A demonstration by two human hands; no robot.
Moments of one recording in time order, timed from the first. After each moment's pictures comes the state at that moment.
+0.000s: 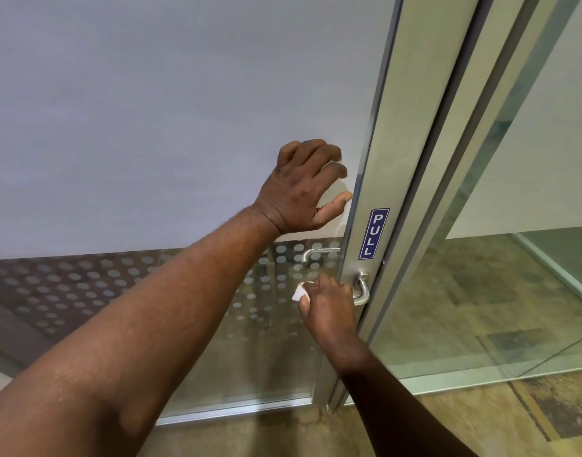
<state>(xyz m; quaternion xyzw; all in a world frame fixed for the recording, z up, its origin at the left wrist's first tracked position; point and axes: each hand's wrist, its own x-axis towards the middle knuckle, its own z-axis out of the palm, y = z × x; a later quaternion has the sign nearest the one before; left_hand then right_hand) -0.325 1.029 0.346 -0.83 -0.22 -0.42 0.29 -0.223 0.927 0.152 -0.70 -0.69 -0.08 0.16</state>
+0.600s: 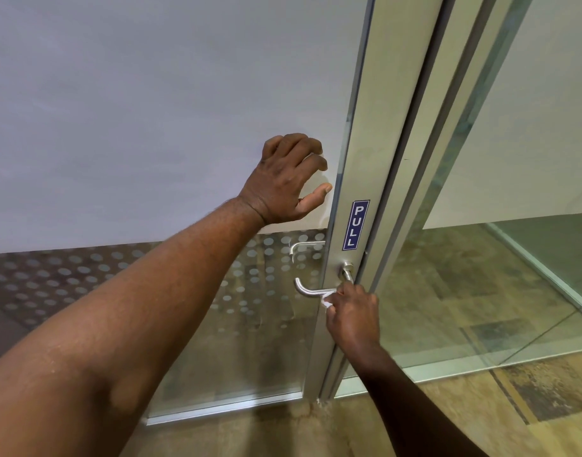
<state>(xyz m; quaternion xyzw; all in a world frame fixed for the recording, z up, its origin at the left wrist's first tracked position) -0.330 1.018 0.352 -0.86 -0.24 -0.38 0.25 -0.165 0.877 0.143 -0.73 -0.64 -0.06 0.21</state>
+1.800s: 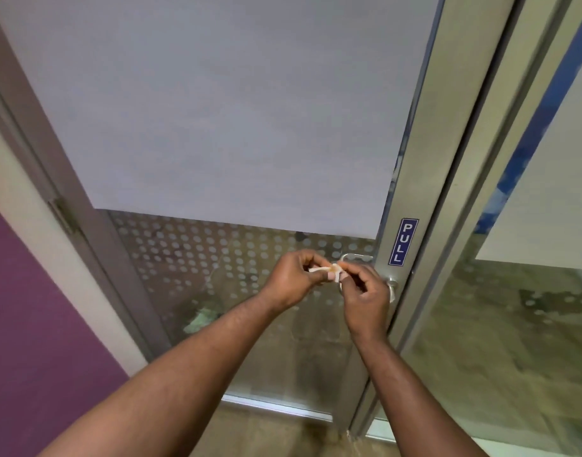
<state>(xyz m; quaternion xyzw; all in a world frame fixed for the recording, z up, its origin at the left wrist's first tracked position) -0.370 0.871 0.256 -0.63 -0.49 -0.45 -0.41 -0.220 0.852 0.219 -0.45 -0.54 0.26 0.66</state>
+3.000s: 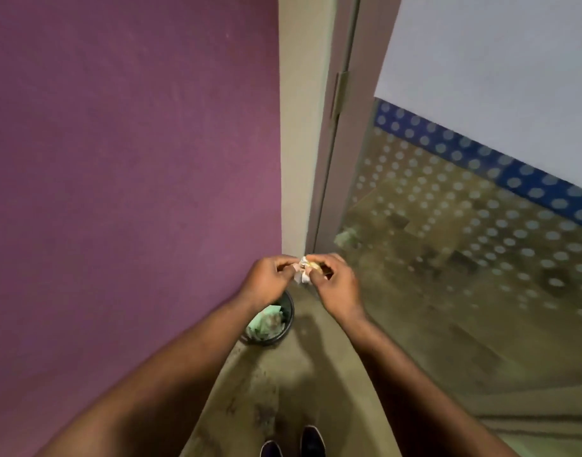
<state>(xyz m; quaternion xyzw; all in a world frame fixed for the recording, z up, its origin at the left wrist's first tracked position) -0.780 0.624 0.105 -0.33 -0.77 -0.44 -0.31 -0.647 0.726 0.085 -0.33 -0.77 0.47 0.28</state>
